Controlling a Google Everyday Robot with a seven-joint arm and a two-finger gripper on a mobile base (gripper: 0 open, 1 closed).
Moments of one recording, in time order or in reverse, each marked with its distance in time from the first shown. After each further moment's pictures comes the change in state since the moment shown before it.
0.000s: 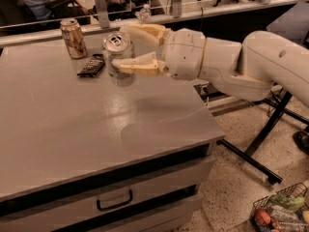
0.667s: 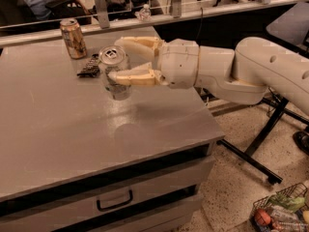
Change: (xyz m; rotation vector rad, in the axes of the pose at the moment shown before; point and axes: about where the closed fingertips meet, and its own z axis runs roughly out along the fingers) arm 0.009 0.023 0.005 -0.069 -0.005 0.097
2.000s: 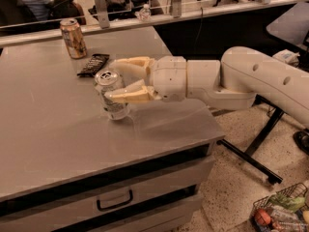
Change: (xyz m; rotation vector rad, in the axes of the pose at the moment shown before) arm 0.038 0.032 0.014 -0.086 0.069 0.105
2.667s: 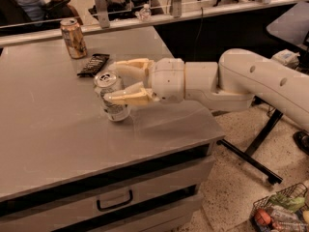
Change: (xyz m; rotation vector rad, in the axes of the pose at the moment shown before) arm 0.006 0.002 0.004 -0.002 0.003 0.012
